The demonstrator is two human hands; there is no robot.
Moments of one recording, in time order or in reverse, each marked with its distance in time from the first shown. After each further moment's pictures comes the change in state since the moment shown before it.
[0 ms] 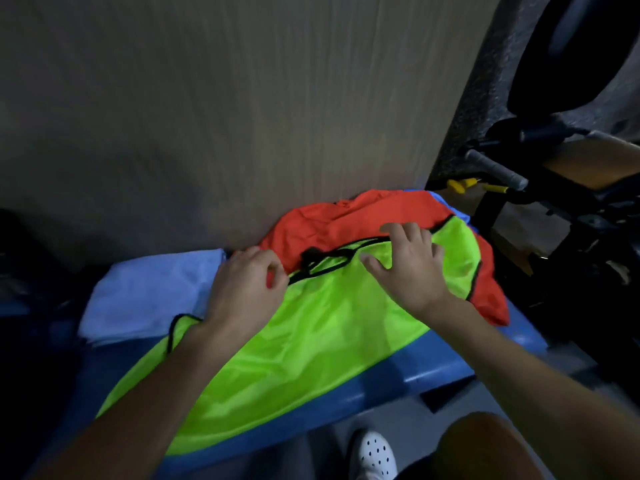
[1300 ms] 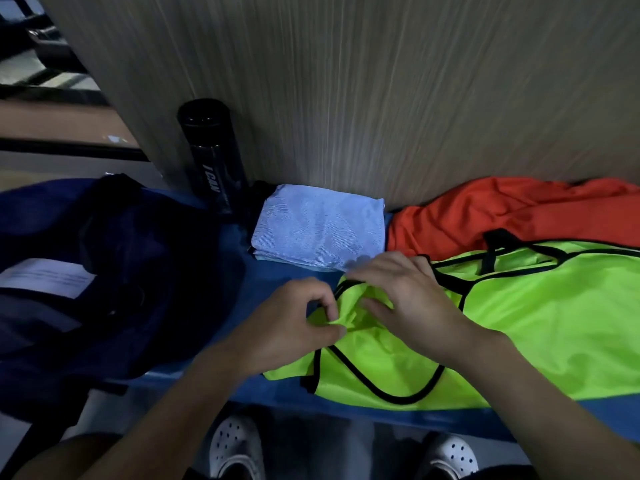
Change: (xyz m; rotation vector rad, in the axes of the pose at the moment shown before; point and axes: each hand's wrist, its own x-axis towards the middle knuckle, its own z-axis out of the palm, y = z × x) left_hand -0.129 -0.140 -0.062 -0.491 -0.290 -0.311; right_hand -0.061 -0.183 0.106 0.259 -0.458 -0.779
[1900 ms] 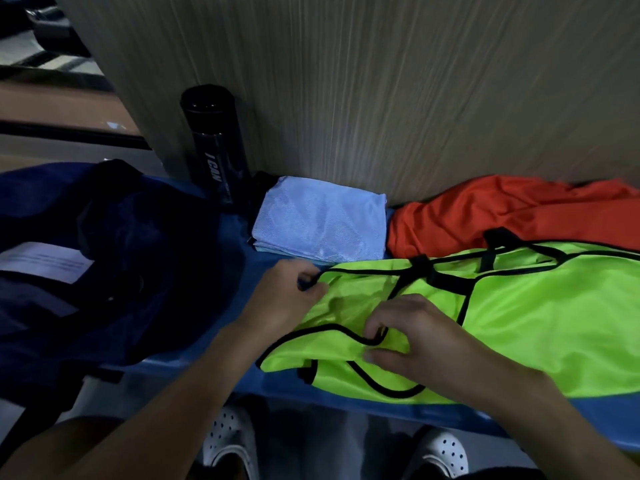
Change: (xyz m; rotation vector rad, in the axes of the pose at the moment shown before) left_hand 0.027 -0.022 0.011 -0.034 0.229 -0.210; right_hand -0.037 -0.006 -0.002 0.214 -0.169 -0.085
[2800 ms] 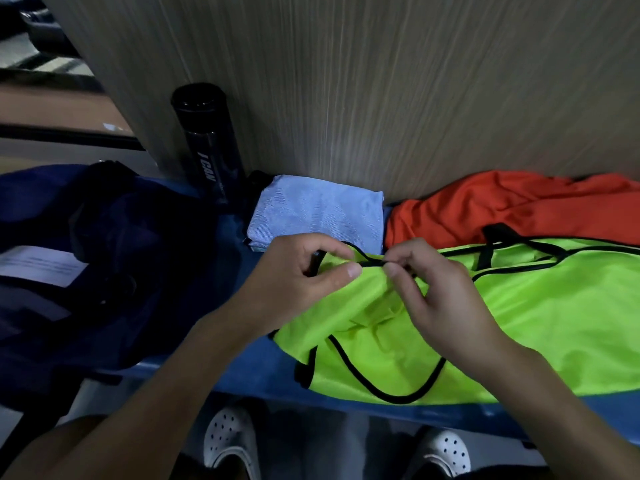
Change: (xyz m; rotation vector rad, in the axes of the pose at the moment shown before) left_hand -0.012 0.045 -0.021 -0.337 -0.121 0.329; right_hand 0.016 -0.007 -0.020 0.189 0.507 0.039
